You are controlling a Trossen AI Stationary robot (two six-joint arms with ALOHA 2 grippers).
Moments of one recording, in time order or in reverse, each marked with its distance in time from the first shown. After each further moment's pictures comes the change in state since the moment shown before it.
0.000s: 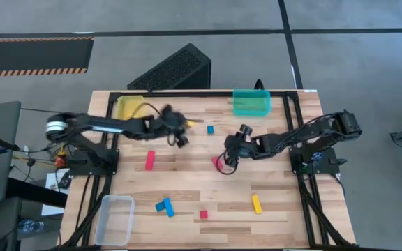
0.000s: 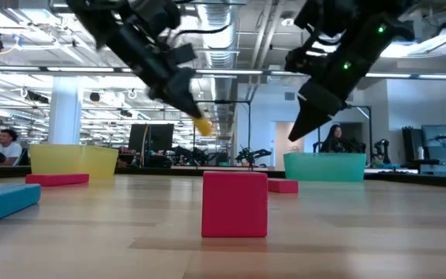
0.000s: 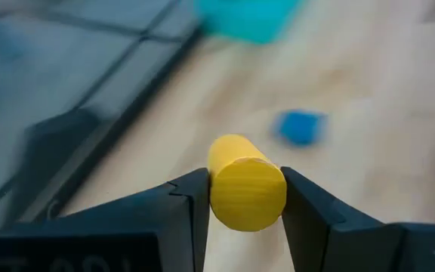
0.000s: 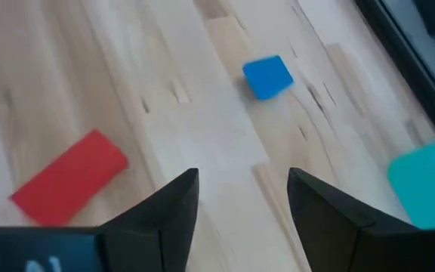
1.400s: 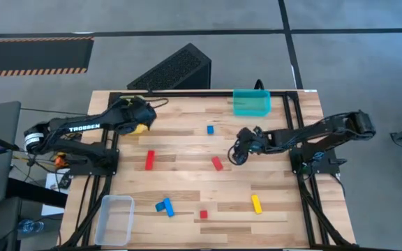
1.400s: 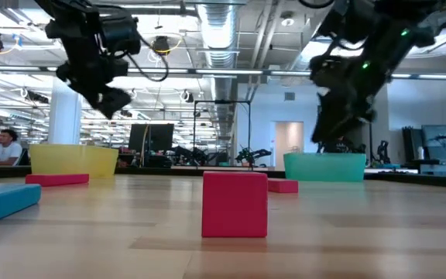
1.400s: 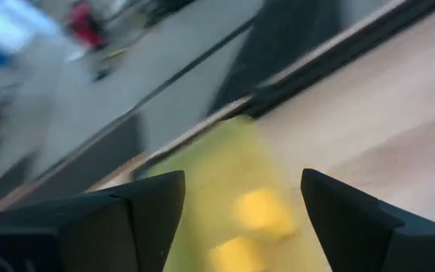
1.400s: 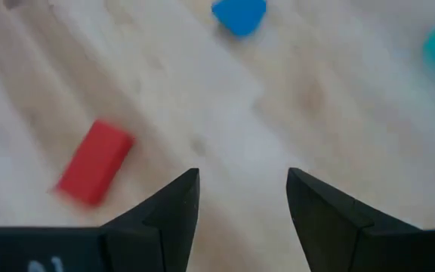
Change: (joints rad) left arm 0.178 -0.250 -0.099 -0.576 -0.469 -0.369; right arm -0.045 -0.197 -0.140 -0.076 -0.223 0.444
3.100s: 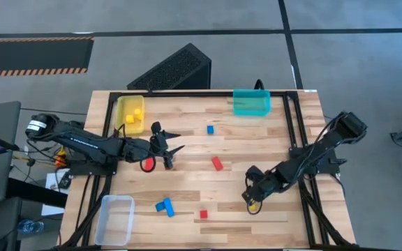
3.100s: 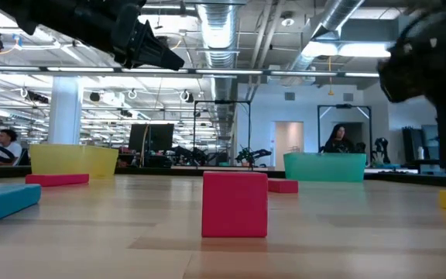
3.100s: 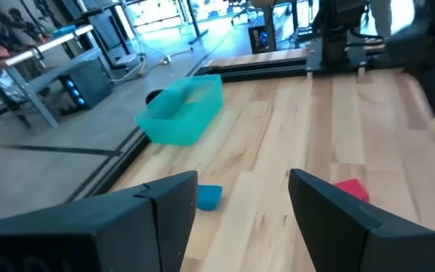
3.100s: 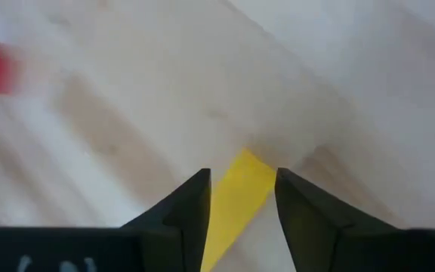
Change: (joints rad) left arm -0.568 0.007 -0.196 1.014 0.302 0.489; right arm 0.536 0.128 0.038 -0.045 -0.198 0.712
